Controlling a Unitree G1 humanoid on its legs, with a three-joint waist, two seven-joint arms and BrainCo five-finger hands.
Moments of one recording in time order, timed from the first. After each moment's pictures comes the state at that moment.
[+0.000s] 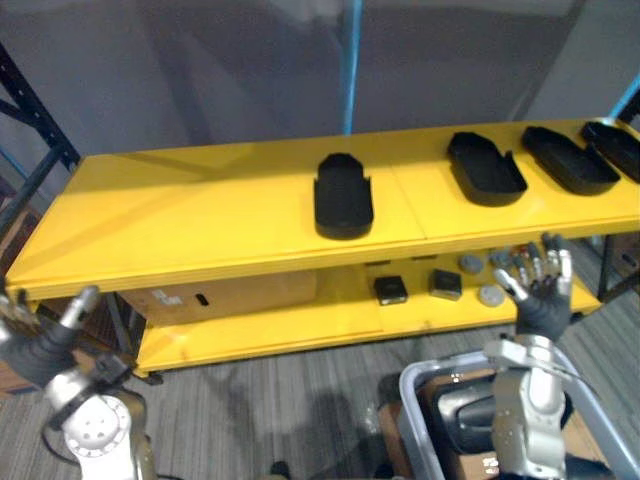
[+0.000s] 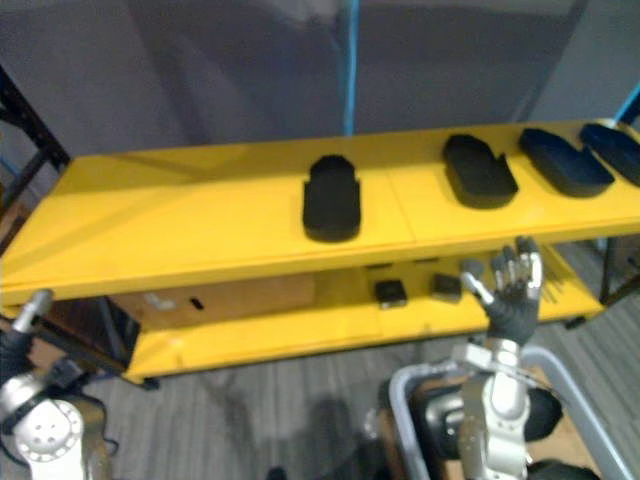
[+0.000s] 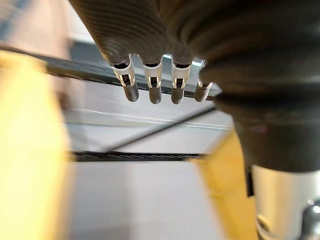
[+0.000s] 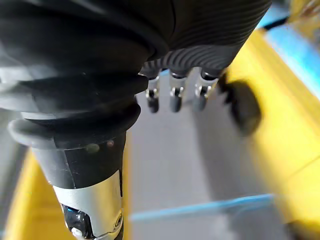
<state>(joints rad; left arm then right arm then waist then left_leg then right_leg) 0.30 -0.01 0.44 -0.15 -0.19 -0.18 0.51 0.12 -0.10 -0.24 -0.33 0.40 -0.32 -0.10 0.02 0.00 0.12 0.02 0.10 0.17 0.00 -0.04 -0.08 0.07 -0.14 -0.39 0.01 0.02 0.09</state>
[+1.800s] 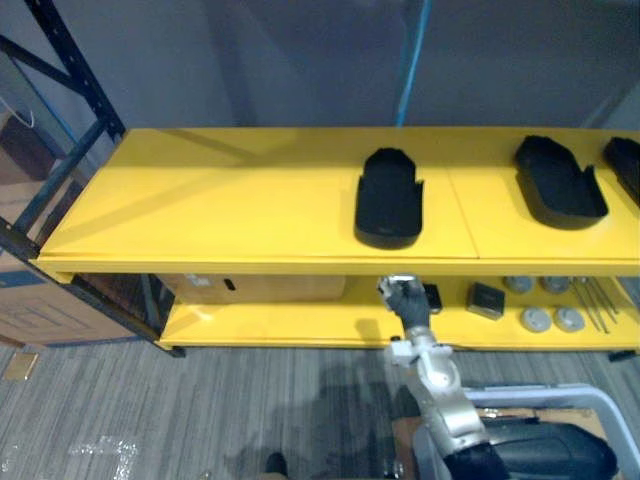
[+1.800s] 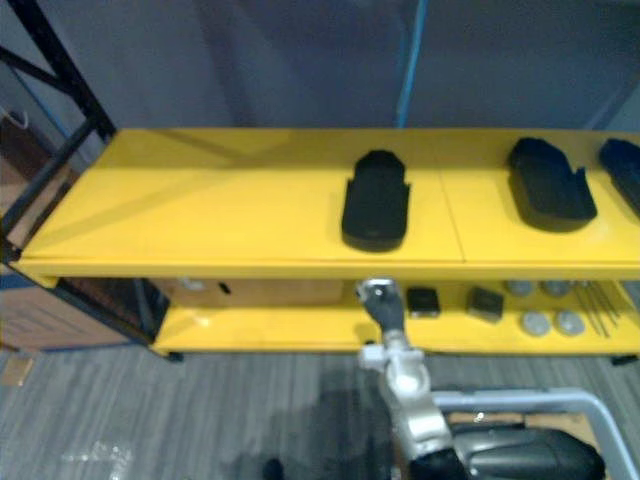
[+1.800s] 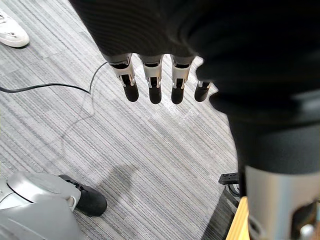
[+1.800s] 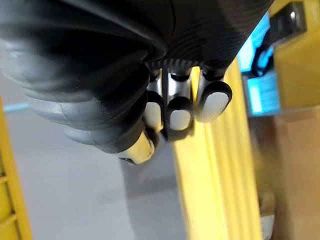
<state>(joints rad) 0.27 0.00 0.37 0.95 -0.34 -0.17 0.34 -0.09 -0.09 0.23 0.12 0.22 -0.20 -0.14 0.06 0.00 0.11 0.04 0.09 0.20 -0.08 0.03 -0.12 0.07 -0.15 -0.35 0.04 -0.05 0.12</state>
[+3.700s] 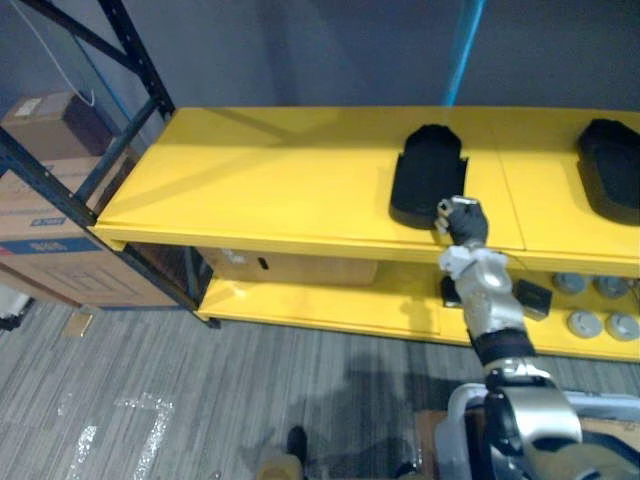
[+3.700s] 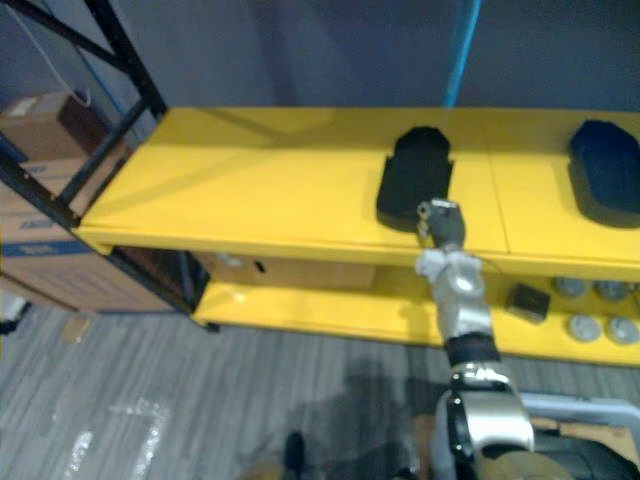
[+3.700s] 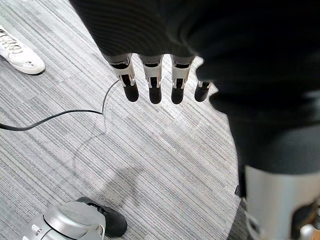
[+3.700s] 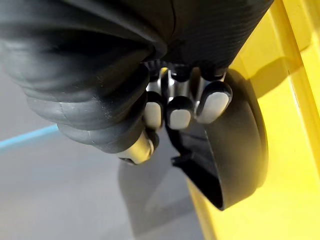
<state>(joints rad) 0.28 0.03 0.29 0.96 -0.30 -0.15 0.27 -0.68 -0.29 -0.11 0.69 0.48 -0.10 0.02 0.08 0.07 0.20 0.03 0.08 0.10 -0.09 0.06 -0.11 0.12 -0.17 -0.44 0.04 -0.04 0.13</state>
